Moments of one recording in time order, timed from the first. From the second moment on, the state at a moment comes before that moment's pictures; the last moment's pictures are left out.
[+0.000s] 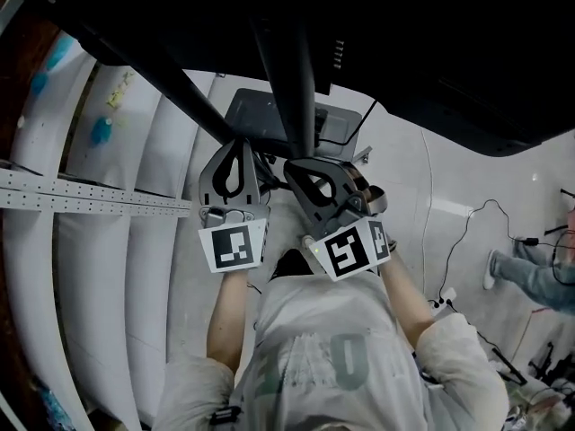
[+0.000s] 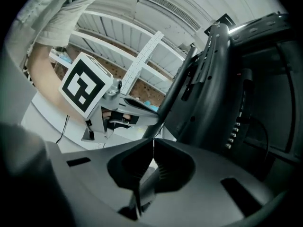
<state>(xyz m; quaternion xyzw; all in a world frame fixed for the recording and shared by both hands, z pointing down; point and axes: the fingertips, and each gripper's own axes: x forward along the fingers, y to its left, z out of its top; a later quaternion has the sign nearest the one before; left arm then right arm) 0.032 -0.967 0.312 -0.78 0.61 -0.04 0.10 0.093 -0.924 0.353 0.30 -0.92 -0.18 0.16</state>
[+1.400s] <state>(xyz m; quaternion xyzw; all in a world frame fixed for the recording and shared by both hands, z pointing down) -0.018 -0.997 0.300 -0.76 0.64 -0.02 0.09 0.121 -0.971 0.299 0.40 -0.91 -0.13 0.04</state>
